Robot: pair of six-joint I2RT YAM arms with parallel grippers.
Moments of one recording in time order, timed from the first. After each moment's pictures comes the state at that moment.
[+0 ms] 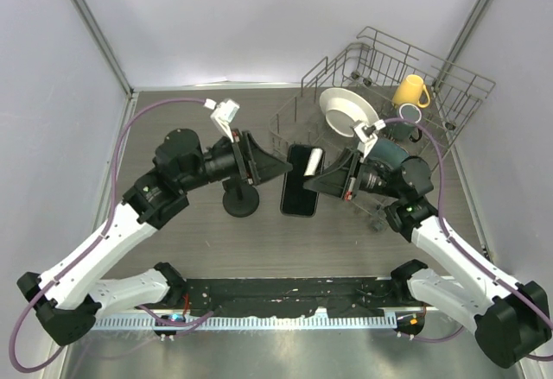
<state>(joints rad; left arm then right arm) -0.80 0.99 1.12 -0.20 0.32 -0.75 0.44 0.90 0.59 0.67 -0.90 1.08</state>
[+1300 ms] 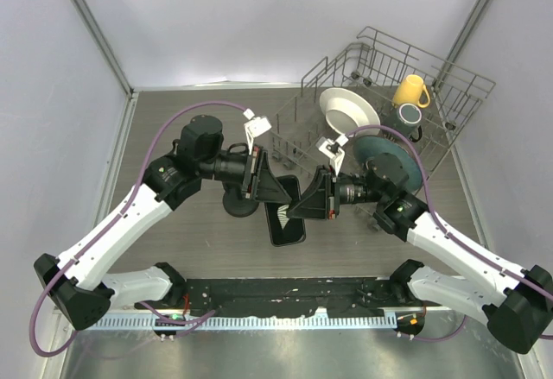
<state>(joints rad) -0.70 1.15 1.23 -0.45 0.87 -0.56 0.67 0.95 0.70 0.32 -0.94 0.76</state>
